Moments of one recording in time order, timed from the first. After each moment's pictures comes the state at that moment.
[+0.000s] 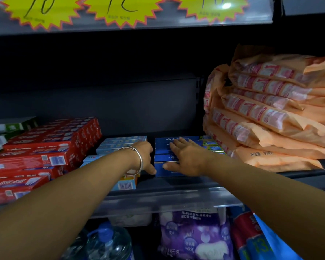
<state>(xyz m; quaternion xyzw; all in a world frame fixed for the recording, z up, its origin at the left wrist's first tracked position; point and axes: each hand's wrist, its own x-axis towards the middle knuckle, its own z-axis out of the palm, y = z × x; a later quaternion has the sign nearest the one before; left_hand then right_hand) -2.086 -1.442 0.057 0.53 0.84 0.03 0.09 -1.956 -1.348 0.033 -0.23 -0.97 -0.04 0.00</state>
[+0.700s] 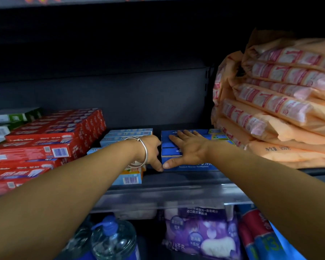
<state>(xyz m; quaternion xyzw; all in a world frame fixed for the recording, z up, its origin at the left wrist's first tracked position) -2.103 -1.432 0.048 0.56 0.82 0.02 0.13 -1.985 -1.328 0.028 -0.24 -0.97 0.00 -0.06</state>
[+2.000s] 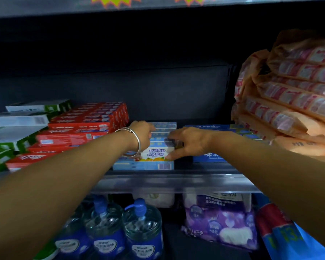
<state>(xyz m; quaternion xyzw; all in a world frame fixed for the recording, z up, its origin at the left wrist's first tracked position) -2.148 -1.512 0.063 0.53 0.85 0.06 -0.03 -2.022 -1.396 0.052 -0.14 -0.99 0.08 -0.01</state>
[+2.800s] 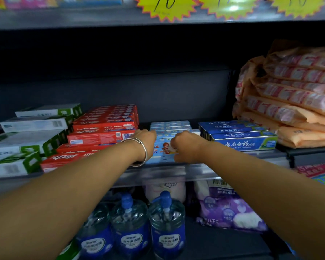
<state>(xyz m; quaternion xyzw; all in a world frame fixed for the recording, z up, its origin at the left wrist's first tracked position) -2.184 -1.583 0.048 0.54 0.83 0.01 -0.08 -2.058 -1.503 0.042 -0.23 -0.97 -0.07 0.04</state>
